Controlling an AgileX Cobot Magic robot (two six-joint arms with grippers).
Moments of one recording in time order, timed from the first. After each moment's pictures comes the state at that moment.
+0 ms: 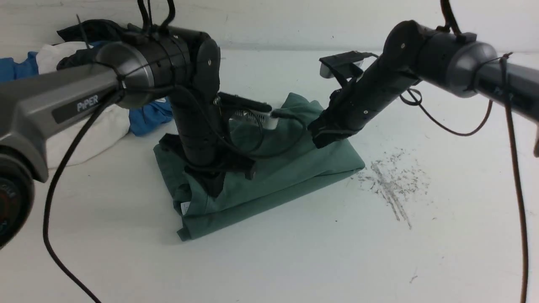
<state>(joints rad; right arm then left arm) 0.32 2.27 -1.93 0.44 1.00 -0.52 -0.41 2.07 -1.65 -0.08 1.18 0.01</state>
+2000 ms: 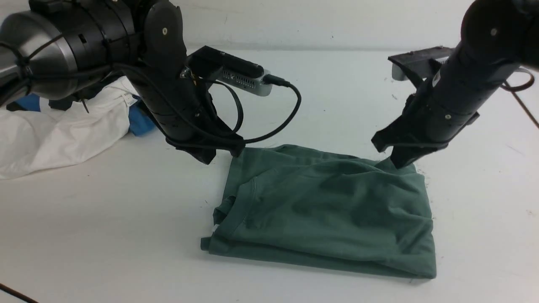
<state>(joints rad) 0.32 1.80 -1.52 0.11 1.17 -0.13 -0.42 1.78 -1.52 -0.07 1.03 0.11</state>
